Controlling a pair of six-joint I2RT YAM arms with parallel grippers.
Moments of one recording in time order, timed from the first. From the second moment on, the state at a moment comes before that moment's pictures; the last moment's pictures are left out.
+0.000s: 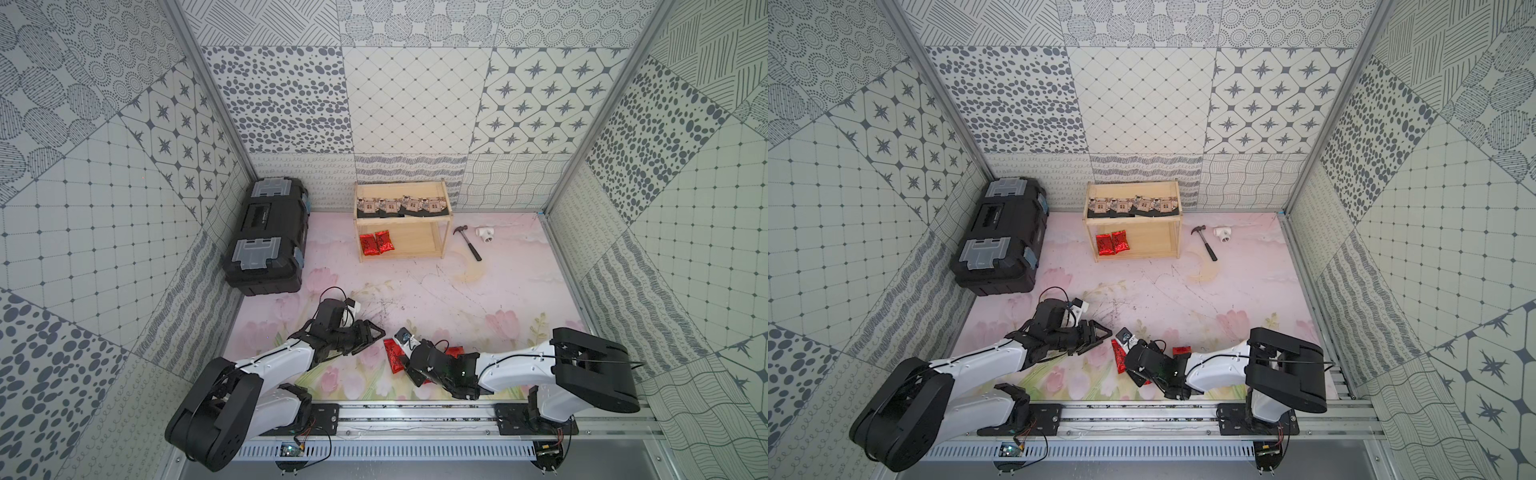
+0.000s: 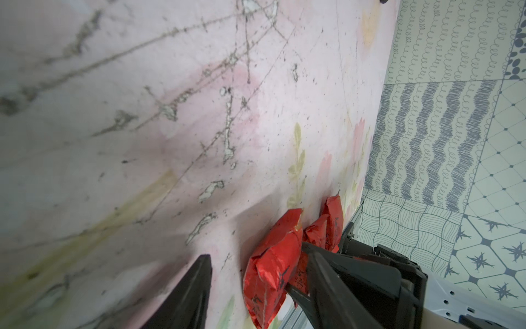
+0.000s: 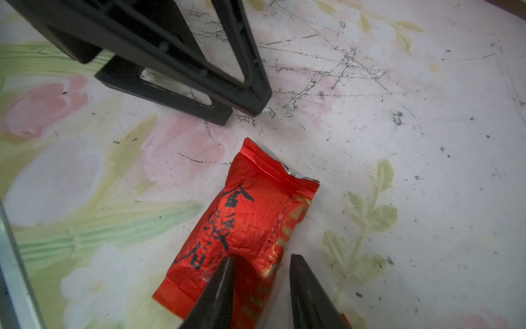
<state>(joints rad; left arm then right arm) -0.36 1.23 0.30 0.10 0.62 -0.84 1.29 1.55 0.56 0.22 0.35 0.29</state>
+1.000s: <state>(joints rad) -0.38 1.40 0.27 0.39 0.71 -0.77 1.23 1.58 0.59 0.22 0.27 0.27</state>
